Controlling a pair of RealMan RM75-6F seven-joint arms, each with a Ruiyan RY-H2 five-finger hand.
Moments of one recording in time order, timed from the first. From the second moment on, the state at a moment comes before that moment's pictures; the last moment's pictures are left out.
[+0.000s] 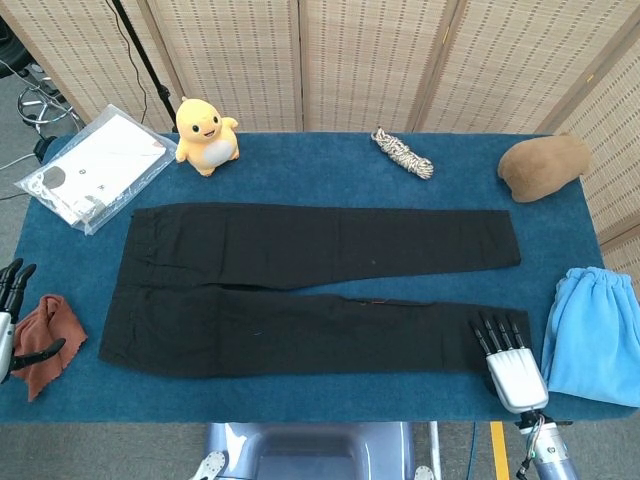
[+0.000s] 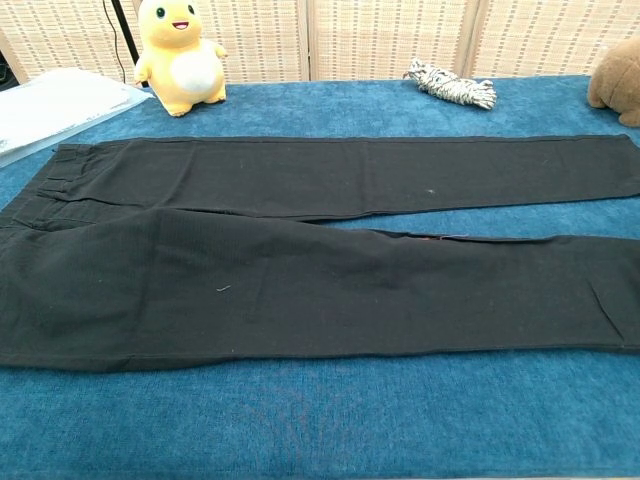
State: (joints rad) left arm -0.07 -1.06 -0.08 -1.73 1.44 1.51 0.01; right arm 0.11 -1.54 -0.03 -1.14 -1.64 1.42 -0.31
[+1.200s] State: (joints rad) left arm -0.09 -1.07 -0.05 -1.69 1.50 1.47 0.01; right arm 0.15 -1.64 -0.02 -0.98 -1.66 1.50 -0.07
